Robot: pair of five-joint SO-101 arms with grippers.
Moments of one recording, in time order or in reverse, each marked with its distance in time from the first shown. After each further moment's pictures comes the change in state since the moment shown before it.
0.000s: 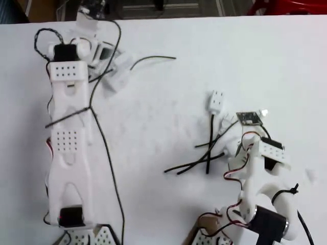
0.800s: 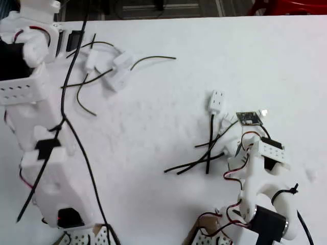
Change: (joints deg) left arm -4.1 -44.0 13.7 23.9 2.5; right arm 0.0 0.0 0.0 0.0 0.0
